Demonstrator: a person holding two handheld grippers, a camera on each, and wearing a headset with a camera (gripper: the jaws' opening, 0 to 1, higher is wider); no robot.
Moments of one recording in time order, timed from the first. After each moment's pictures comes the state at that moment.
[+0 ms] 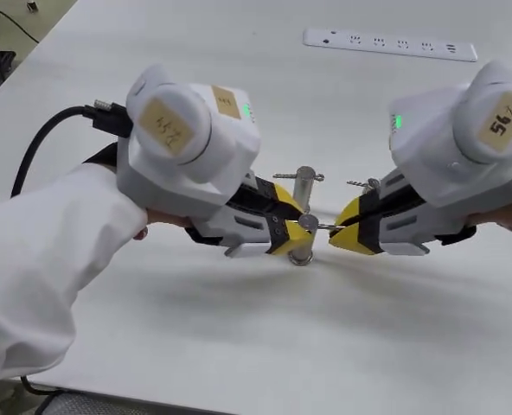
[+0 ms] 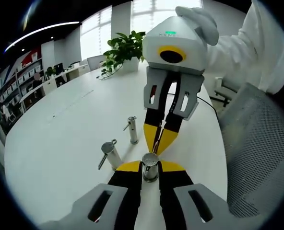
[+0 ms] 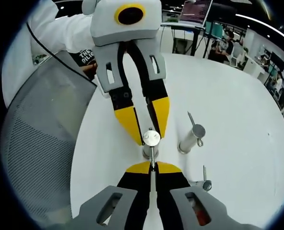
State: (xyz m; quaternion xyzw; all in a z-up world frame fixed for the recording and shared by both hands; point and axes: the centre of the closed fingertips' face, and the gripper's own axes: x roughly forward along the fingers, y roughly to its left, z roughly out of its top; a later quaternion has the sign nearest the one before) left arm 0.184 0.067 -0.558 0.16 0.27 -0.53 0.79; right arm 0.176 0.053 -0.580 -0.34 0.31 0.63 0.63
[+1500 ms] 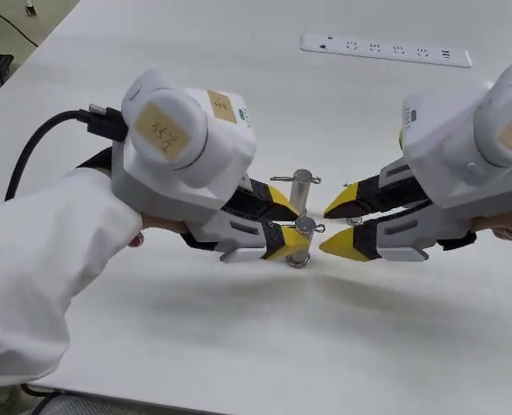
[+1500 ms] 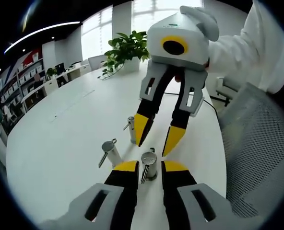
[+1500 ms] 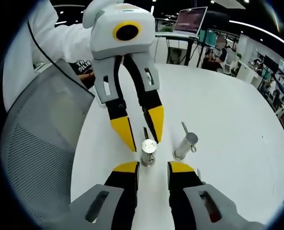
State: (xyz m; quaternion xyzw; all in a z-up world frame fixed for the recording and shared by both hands) left arm 0.177 0.074 -0.552 0.17 0.26 -0.52 0.79; right arm 0.179 0.056 -0.555 -0.31 0.28 0.62 0.66
